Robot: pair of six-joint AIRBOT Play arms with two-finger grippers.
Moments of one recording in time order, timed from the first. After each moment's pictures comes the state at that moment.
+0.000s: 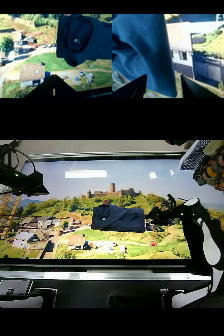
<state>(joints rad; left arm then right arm) -0.01 -1.51 1.99 1.22 -1.68 -1.75 -0.16 -1.75 1.31 -0.75 1.22 1.32</state>
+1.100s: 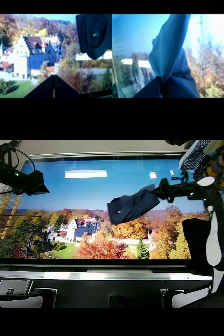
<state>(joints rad) -0.01 -1.51 1.99 1.22 -1.66 -1.75 -0.20 -1.73 1.69 -0.65 1.20 1.53</state>
